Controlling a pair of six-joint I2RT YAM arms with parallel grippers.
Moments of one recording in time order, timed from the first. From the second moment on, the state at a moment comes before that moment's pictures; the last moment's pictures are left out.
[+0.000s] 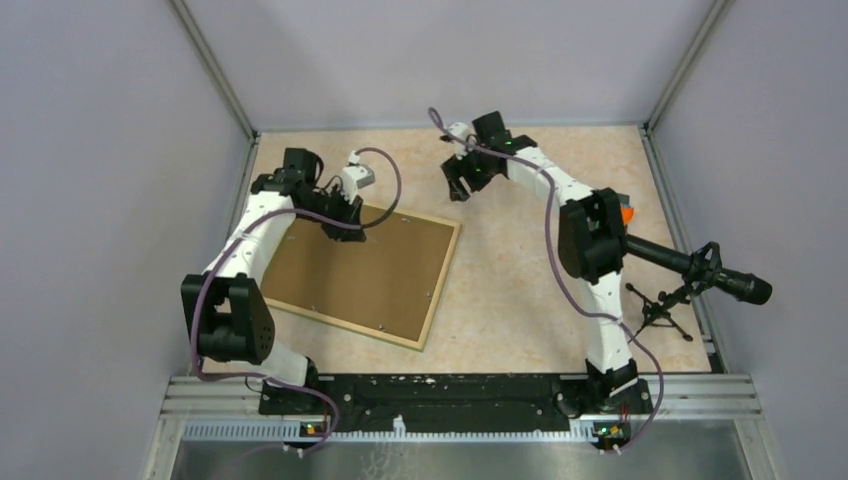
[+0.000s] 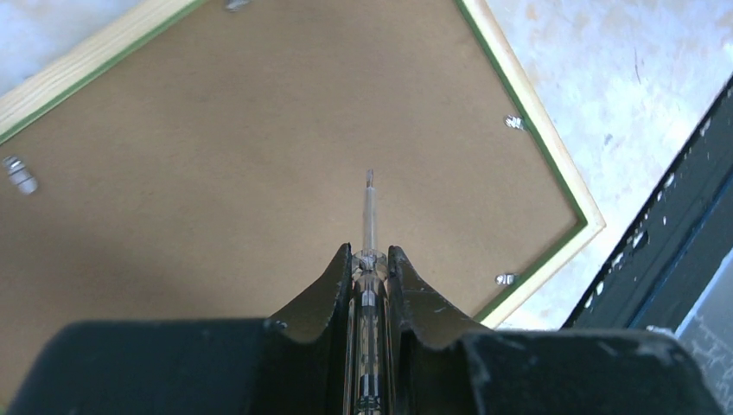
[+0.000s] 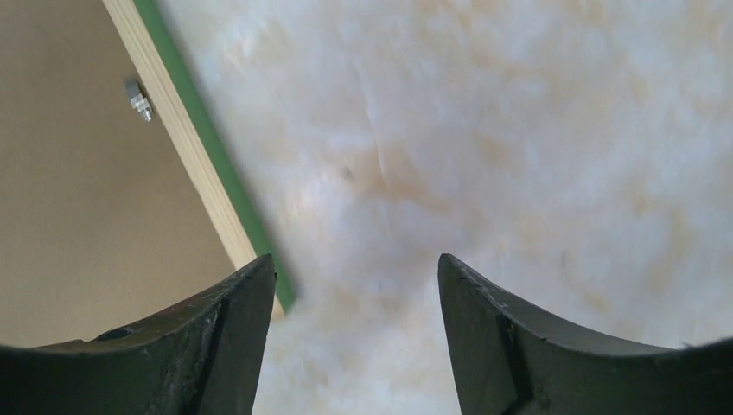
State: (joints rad) left arm -0.06 1.54 1.31 -0.92 0.69 0.60; right arm 0.49 2.28 2.00 -0.61 -0.32 -0.32
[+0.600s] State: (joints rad) left arm -0.53 1.53 1.21 -0.85 0.55 0.75; right arm 0.46 1.97 1.35 -0.54 -0.54 0.08
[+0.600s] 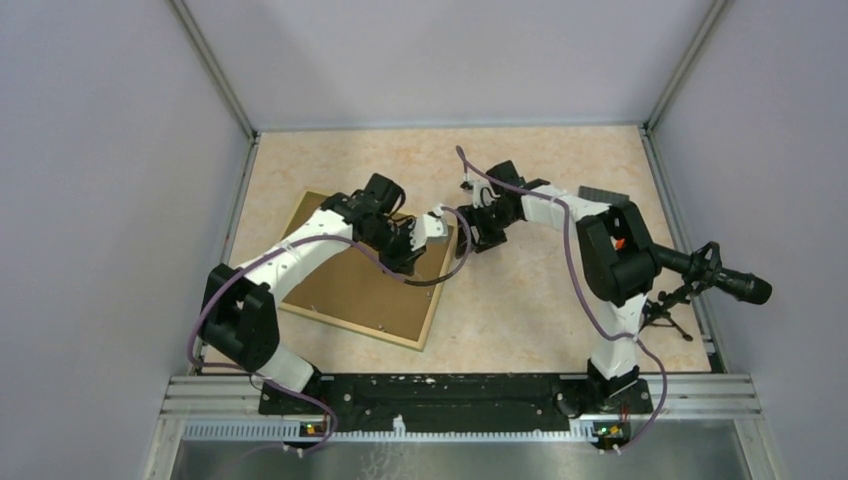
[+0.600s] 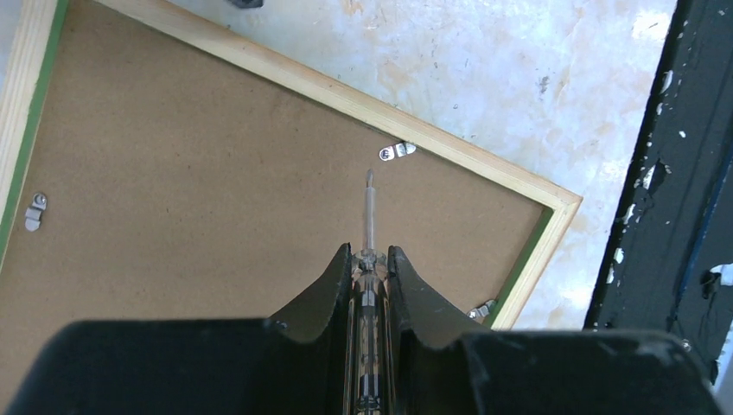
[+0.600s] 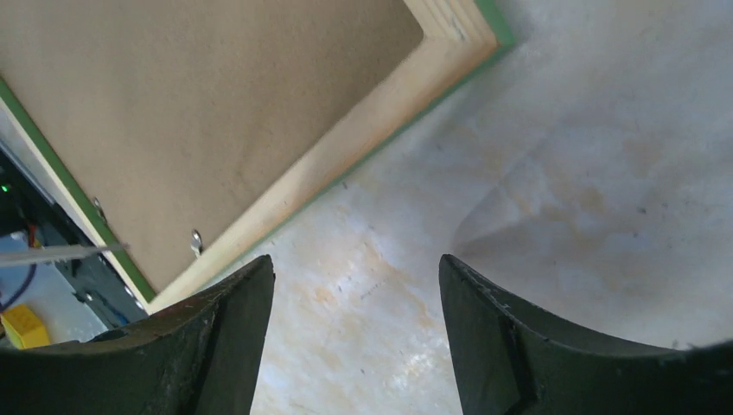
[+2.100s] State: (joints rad) left arm -0.61 1.65 1.21 -0.70 0.37 0.66; right arm 0.54 2.17 1.60 -0.44 -0.44 0.26
